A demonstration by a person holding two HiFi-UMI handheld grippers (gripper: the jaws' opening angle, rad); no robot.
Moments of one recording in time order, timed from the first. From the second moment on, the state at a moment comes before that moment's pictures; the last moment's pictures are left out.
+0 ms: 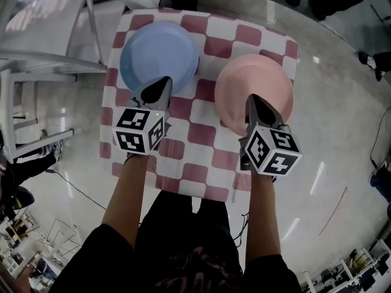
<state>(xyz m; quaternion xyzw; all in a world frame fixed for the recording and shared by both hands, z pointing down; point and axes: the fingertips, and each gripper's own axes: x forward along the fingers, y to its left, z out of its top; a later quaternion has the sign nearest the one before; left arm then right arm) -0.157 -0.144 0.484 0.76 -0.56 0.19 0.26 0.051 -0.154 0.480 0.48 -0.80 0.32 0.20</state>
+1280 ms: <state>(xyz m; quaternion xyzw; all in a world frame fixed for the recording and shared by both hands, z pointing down) -0.284 -0.087 0.481 0.72 -0.62 0.18 0.27 -0.113 -0.148 0.499 0.42 -0.80 0.39 0.20</state>
